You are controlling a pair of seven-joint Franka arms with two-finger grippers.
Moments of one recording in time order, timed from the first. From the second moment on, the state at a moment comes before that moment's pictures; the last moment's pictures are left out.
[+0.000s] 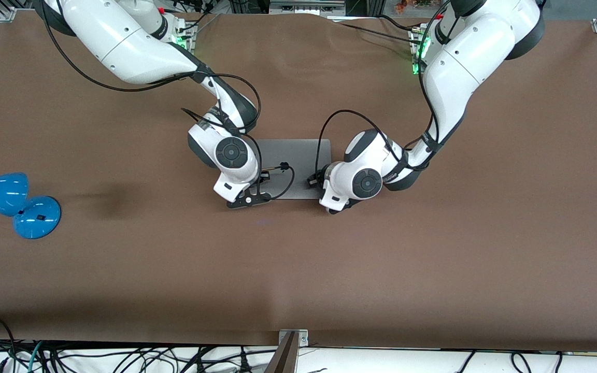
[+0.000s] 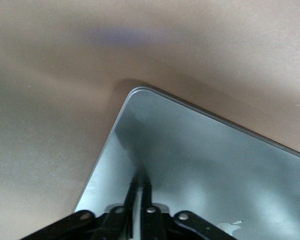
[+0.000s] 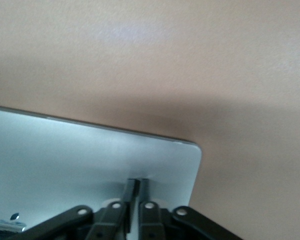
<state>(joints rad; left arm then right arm) -0.15 0.92 -0.57 -1.49 -0.03 2.13 -1.03 0.15 0.79 0.52 -1.63 -0.42 2.19 0.64</state>
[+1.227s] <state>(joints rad) -0.10 0.20 -0.30 -1.62 0.00 1.56 -0.48 -0.07 0.58 0.53 -1.58 -0.31 1.91 0.46</state>
